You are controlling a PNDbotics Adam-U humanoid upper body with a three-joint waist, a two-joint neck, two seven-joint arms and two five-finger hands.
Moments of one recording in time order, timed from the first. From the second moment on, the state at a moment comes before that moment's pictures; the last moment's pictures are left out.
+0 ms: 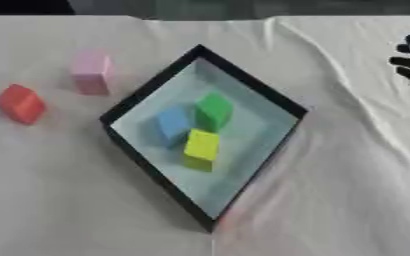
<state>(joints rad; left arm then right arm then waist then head) -0.80 0.90 -0.21 -1.20 -0.67 -0.32 -0.57 -0.39 -0.52 -0.09 -1.60 -0.35 0.14 -0.28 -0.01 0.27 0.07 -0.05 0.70</state>
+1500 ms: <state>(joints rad) -0.93 0.75 -0.25 -1.02 -0.80 -0.40 -0.57 -0.40 -0.51 -0.09 -1.60 -0.36 0.15 -0.29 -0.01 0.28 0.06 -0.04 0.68</state>
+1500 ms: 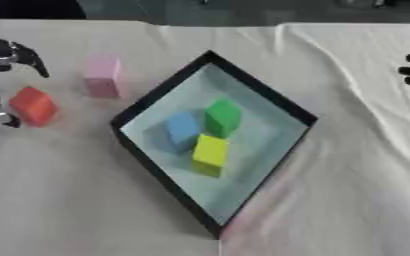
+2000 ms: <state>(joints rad) -0.94 0.71 -0.21 -0.93 -0.86 -0.40 -0.50 -0.41 -0.50 -0.08 -1.60 -0.36 0.15 -0.28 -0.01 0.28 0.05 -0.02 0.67</state>
